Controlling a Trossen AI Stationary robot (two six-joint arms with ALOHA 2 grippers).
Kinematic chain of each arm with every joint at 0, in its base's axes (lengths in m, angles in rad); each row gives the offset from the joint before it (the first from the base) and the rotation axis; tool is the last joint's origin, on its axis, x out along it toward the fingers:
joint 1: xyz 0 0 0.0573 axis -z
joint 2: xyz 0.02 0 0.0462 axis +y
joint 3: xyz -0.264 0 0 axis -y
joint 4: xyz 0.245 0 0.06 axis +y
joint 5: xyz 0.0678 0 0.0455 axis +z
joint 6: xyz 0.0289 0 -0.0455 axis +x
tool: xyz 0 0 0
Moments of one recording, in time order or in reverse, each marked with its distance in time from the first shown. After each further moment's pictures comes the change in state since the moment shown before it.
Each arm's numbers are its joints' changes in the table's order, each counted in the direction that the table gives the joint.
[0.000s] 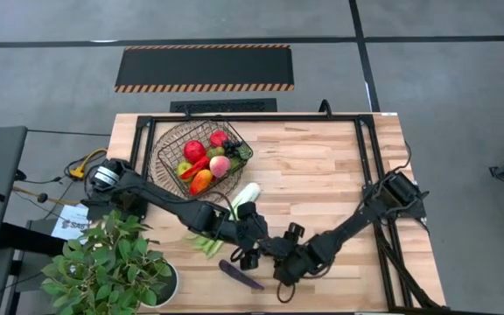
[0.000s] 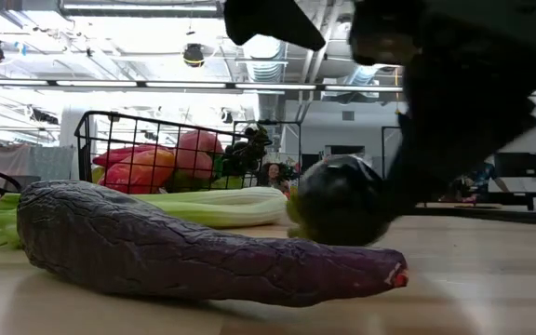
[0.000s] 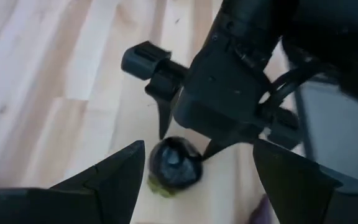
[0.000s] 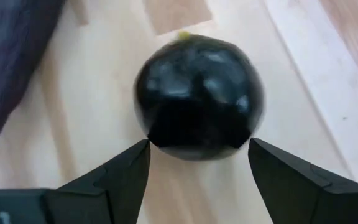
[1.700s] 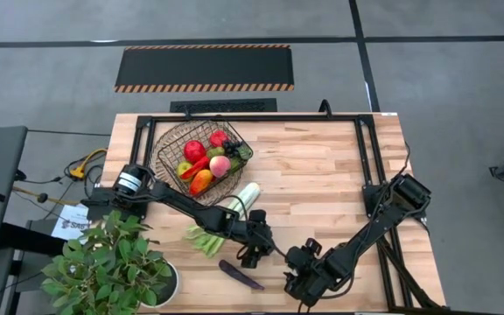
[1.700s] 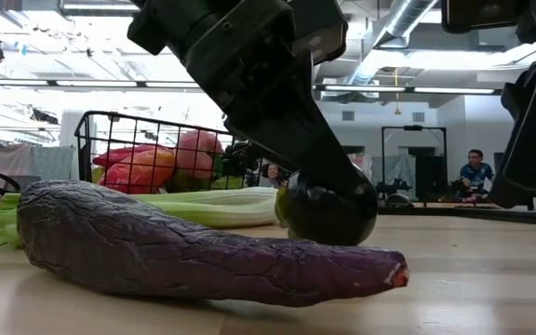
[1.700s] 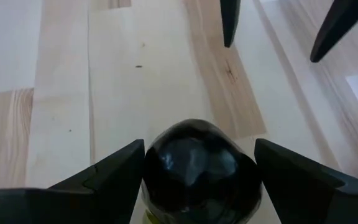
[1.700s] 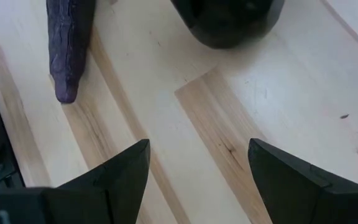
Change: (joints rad) left arm -0.090 0.192 -0.241 -0.406 -0.169 0.345; right arm -0.118 -0.047 0.011 0.076 0.024 0.367
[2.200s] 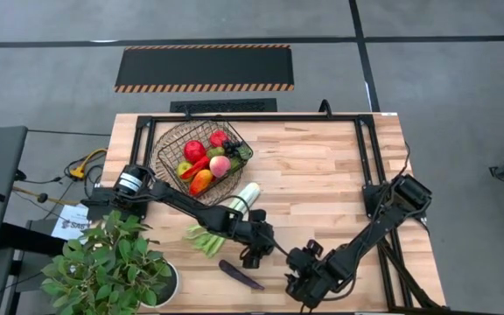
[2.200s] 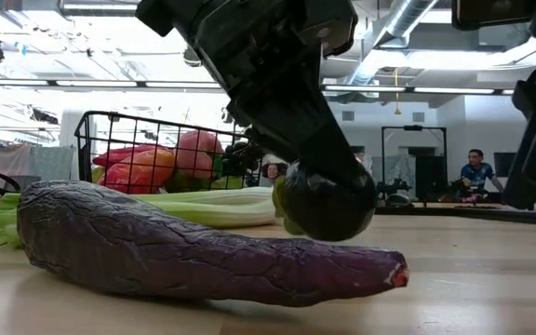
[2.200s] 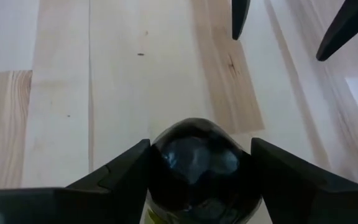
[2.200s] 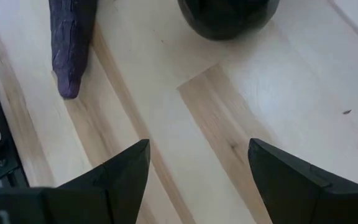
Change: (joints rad) left arm 0.004 0.003 0.063 0.107 -0.008 -0.071; right arm -0.007 0.000 0.000 0.000 0.000 0.007
